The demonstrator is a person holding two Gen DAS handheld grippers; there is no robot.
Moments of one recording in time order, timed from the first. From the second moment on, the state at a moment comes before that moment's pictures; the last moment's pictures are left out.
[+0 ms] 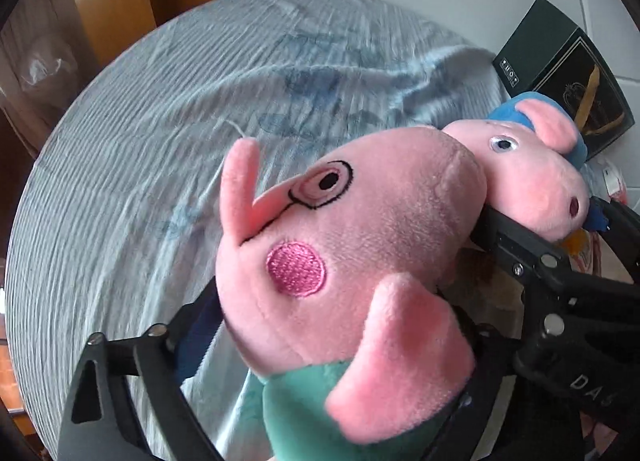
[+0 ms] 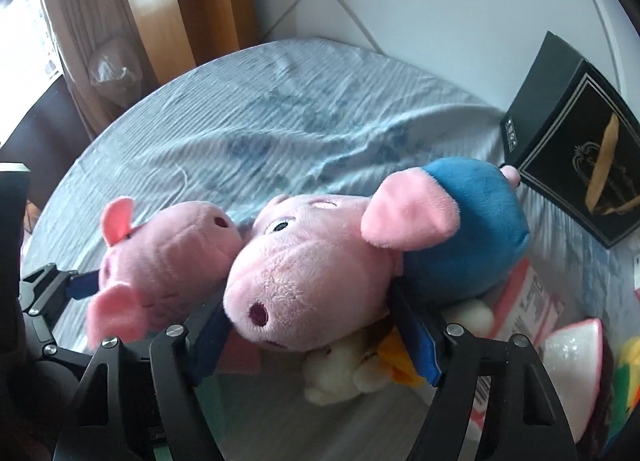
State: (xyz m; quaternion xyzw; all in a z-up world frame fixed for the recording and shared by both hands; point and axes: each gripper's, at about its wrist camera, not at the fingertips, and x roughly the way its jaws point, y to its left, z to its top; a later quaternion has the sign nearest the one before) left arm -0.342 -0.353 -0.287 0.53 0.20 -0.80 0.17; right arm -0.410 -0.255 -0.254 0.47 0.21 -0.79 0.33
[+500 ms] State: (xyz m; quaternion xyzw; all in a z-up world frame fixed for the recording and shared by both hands) left arm -0.335 -0.355 -0.254 0.49 0.14 -0.83 0.22; right arm -0.409 -0.260 -0.248 0.41 0.20 -0.82 0.35
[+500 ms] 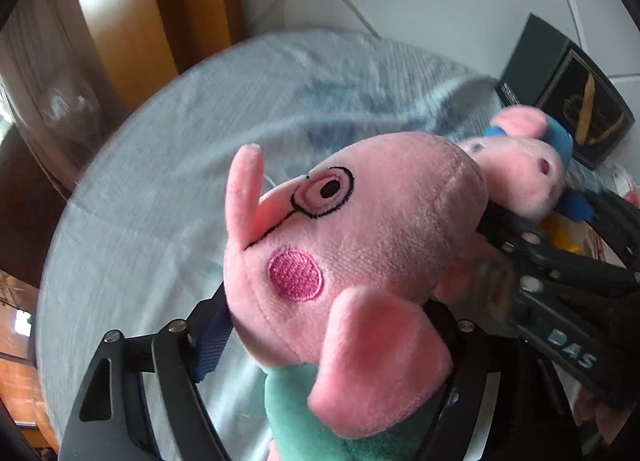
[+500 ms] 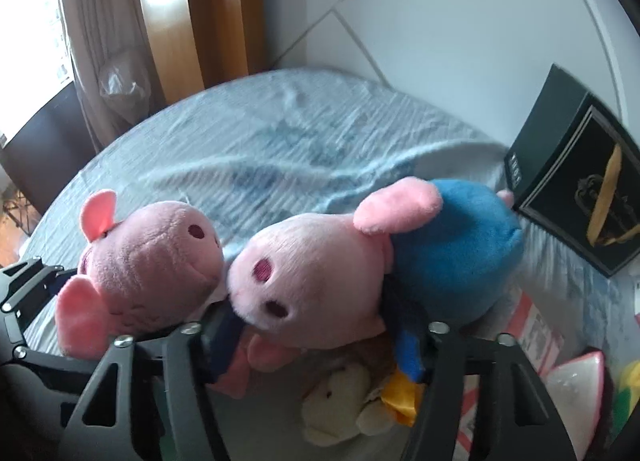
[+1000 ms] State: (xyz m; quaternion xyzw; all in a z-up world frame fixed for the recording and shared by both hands) left arm -0.319 -0.336 -0.164 0.39 0.11 -0.89 0.22; right arm -0.377 -0.211 -0.145 0.33 0.09 -0.85 0.39
